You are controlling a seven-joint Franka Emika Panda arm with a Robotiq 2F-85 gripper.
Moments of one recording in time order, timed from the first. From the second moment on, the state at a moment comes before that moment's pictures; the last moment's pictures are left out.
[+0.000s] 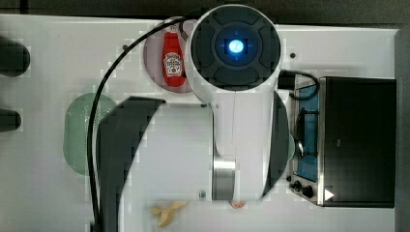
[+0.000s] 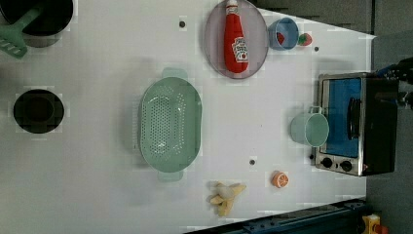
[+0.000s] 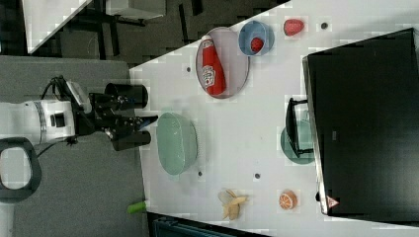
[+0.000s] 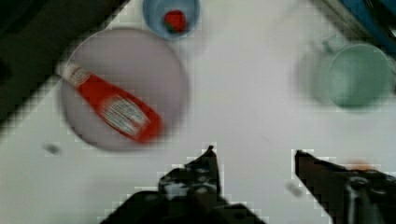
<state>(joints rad) 0.00 -0.03 -0.01 -1.80 -0.02 0.19 0.05</state>
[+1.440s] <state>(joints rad) 0.02 -0.07 0.51 -2.20 0.03 0.44 0.46</state>
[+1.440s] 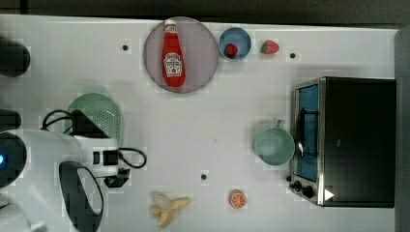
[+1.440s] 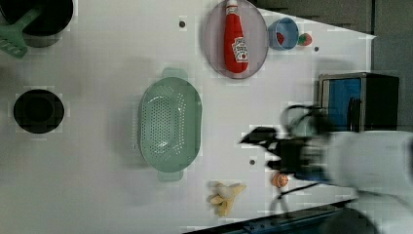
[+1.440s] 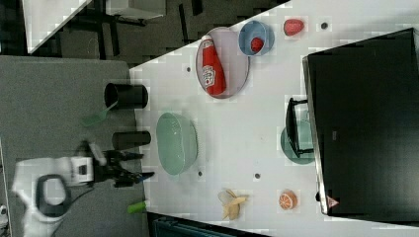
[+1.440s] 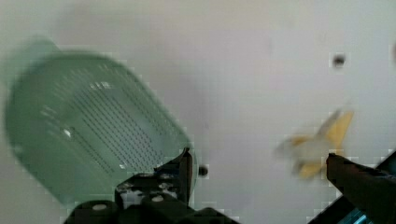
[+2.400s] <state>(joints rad) 0.05 0.41 0.60 -2.20 -0.11 0.93 1.23</state>
